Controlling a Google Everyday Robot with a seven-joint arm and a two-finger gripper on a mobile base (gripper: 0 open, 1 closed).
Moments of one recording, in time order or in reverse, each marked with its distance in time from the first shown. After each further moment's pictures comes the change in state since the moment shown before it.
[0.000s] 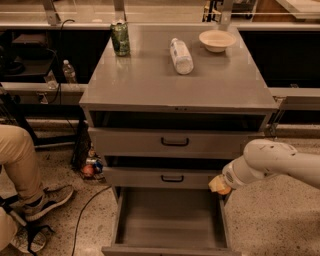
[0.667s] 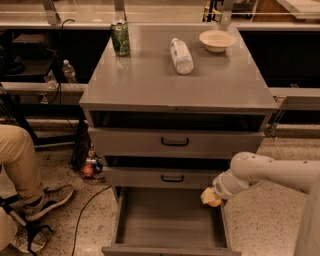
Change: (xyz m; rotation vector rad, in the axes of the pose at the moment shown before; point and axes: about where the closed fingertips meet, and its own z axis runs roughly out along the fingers) arm 0.028 0.007 0.080 -0.069 0.084 0.071
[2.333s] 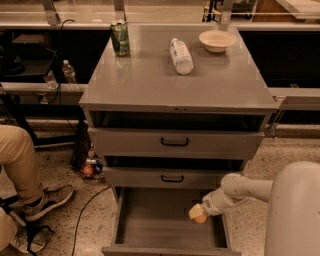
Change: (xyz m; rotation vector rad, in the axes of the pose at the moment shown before) arm 0.032 -0.005 0.155 -0.211 0.052 0.155
